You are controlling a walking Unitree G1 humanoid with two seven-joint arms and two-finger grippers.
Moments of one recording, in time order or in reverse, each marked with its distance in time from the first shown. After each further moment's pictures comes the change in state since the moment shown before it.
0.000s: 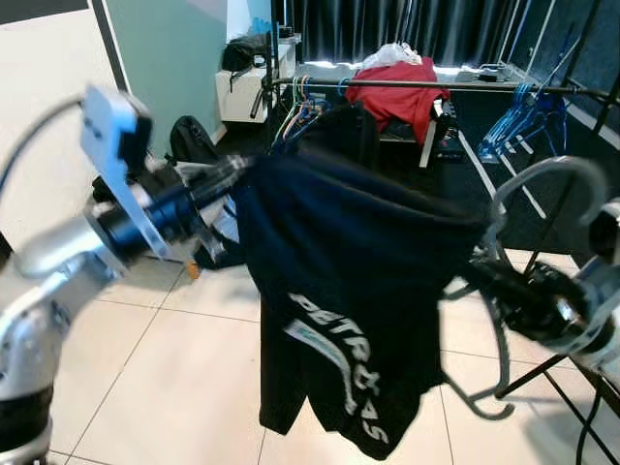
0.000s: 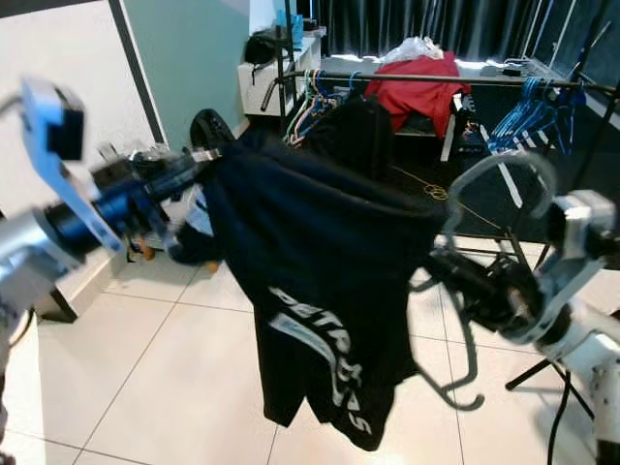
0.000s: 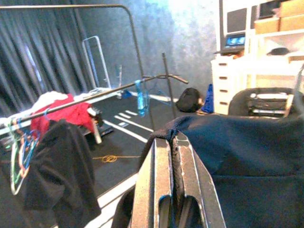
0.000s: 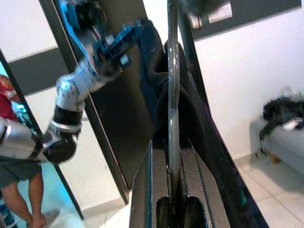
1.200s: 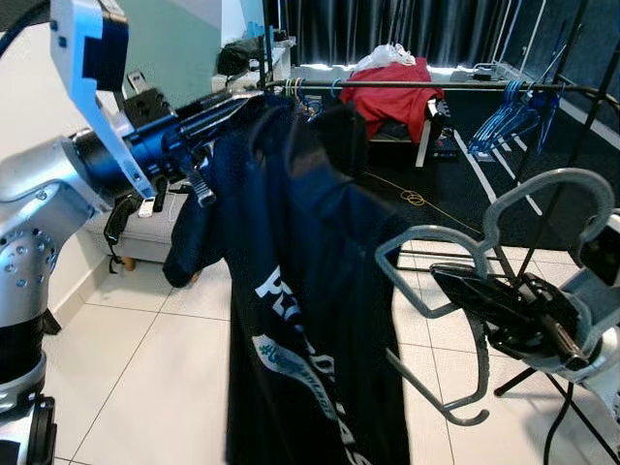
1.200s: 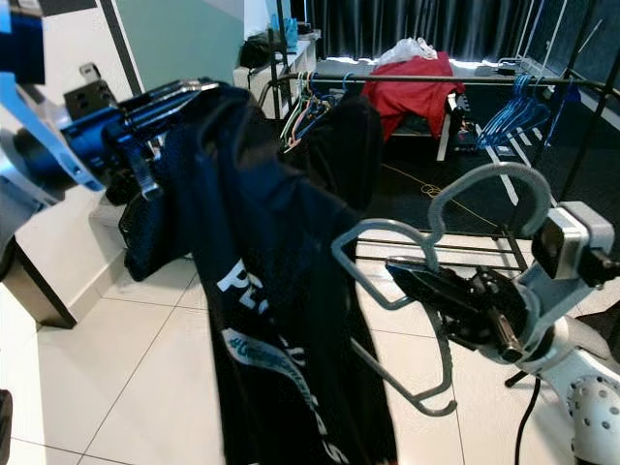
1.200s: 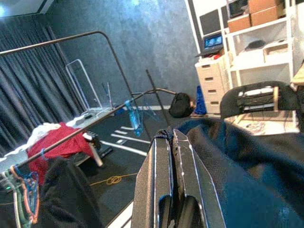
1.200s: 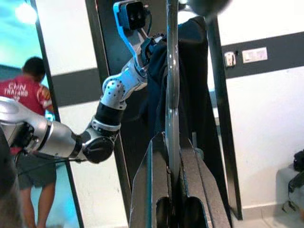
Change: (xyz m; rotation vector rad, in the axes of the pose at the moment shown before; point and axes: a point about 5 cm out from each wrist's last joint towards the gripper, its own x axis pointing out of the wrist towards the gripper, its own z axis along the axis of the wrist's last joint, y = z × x) left arm 0.020 0.018 0.038 0.136 -0.049 -0.103; right arm 0.021 0.025 0.001 -0.063 -0.150 0.171
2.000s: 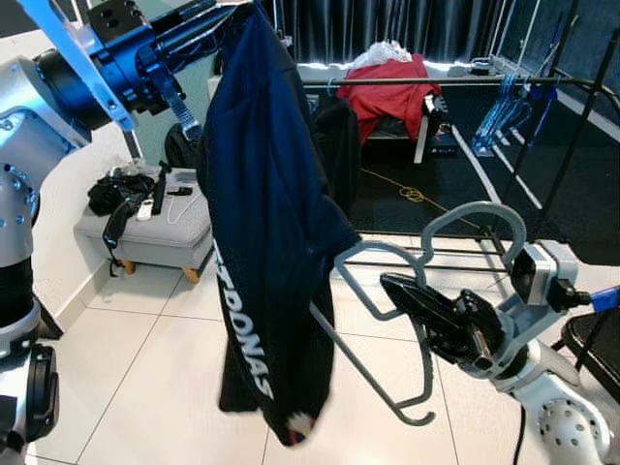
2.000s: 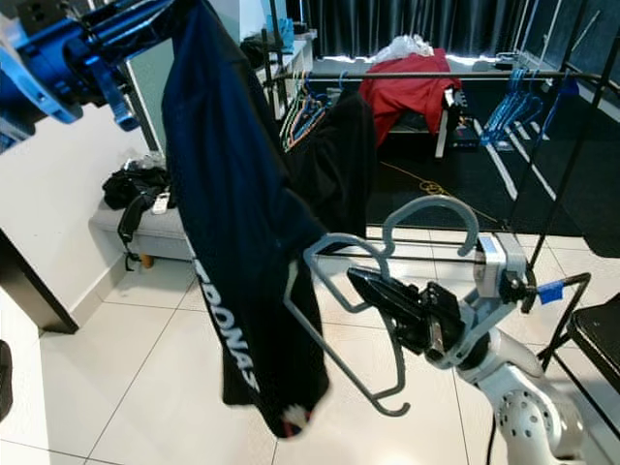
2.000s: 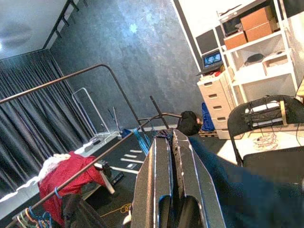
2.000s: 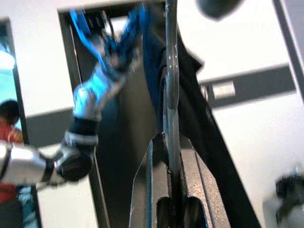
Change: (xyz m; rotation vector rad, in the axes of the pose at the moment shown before) left arm 0.017 0.017 0.040 0.089 -0.114 0.003; right arm 0.010 -0.016 -0.023 -0.017 -0.201 -0.103
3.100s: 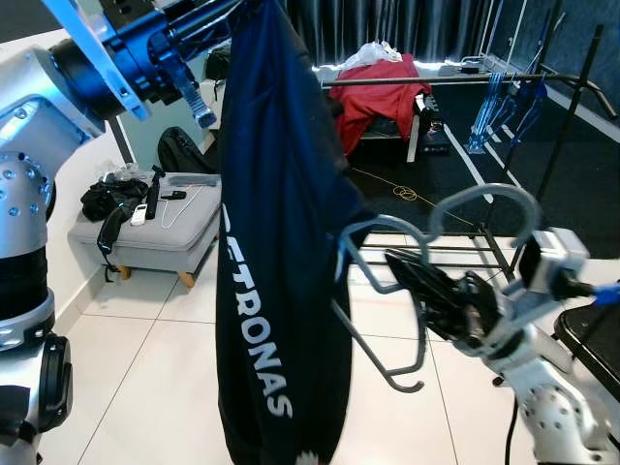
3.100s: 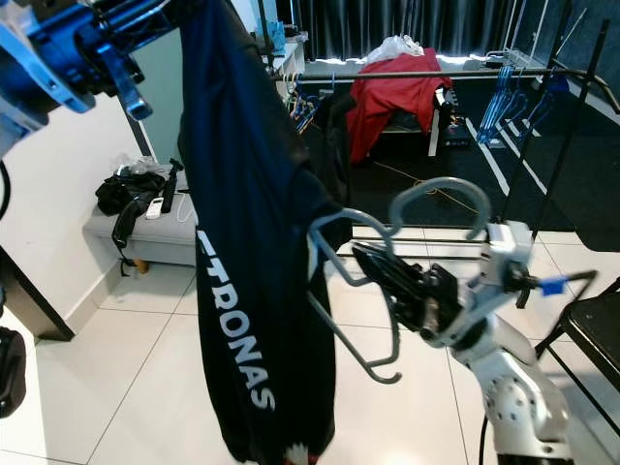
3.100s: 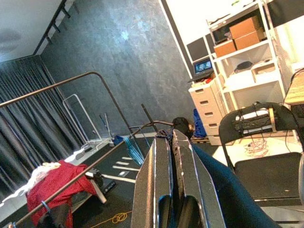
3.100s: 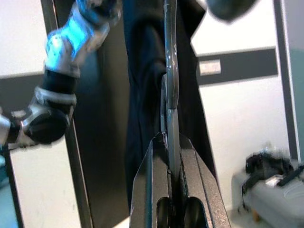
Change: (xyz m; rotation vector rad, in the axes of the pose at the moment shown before) left arm 0.010 0.000 0.001 -0.023 -0.031 -0.008; right arm 0.007 -0.012 -0.028 -0.101 0.188 -0.039
